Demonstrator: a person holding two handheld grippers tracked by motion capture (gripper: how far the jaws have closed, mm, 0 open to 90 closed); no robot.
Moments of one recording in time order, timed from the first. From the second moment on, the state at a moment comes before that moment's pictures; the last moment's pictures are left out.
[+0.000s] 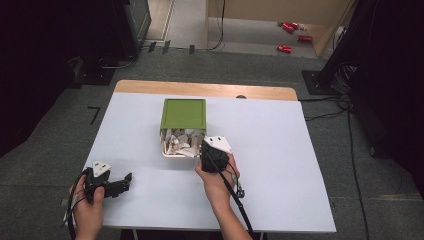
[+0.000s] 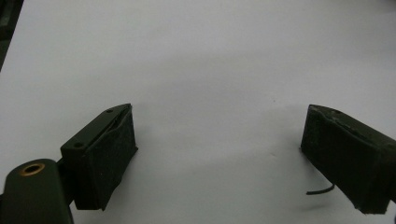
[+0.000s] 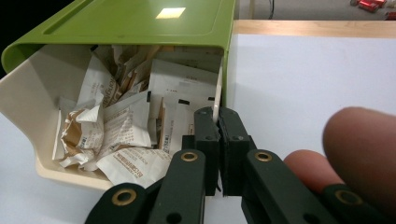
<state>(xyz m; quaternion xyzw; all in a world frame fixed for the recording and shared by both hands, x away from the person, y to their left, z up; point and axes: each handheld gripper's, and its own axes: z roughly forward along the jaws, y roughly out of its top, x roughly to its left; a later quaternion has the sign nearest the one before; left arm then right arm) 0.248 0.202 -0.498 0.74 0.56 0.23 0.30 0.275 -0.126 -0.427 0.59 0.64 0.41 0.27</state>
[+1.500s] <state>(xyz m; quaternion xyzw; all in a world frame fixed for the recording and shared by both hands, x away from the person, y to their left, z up) 0.248 0.202 -0.498 0.74 0.56 0.23 0.30 0.209 -0.133 -0.429 0.58 0.65 0.43 0.24</state>
